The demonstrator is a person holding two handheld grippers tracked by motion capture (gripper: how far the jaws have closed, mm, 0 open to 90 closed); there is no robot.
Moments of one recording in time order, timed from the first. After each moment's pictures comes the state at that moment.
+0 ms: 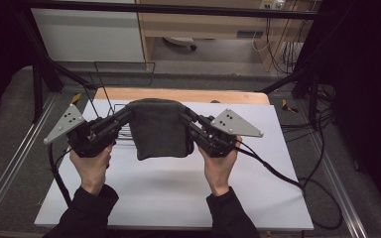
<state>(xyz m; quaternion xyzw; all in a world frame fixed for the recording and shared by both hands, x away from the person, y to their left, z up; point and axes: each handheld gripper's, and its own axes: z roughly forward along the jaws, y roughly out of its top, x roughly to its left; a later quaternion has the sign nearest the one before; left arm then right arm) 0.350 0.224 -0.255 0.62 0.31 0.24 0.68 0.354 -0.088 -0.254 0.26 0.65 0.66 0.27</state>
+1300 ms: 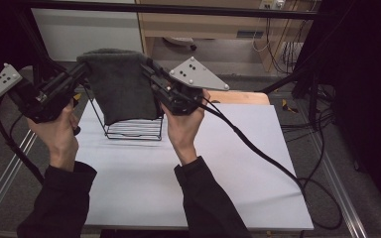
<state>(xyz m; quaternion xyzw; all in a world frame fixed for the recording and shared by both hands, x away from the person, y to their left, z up) 0.369 0.280 -0.180 0.53 0.31 0.30 0.73 0.388 -0.015 -0.168 0.22 0.61 0.69 0.31</state>
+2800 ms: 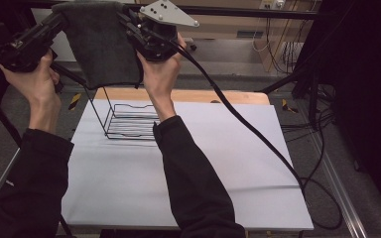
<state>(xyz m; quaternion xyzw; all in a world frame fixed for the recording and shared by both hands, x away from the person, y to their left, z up) 0.431 0.312 -0.119 0.52 0.34 0.33 0.71 0.460 0.032 -0.106 0.22 0.61 0.70 0.31</state>
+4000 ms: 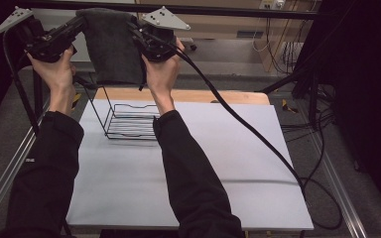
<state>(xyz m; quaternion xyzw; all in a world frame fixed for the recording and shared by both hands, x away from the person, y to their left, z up) 0.501 0.312 -0.149 0.55 0.38 0.31 0.68 0.506 0.039 -0.140 0.26 0.63 0.66 0.33</state>
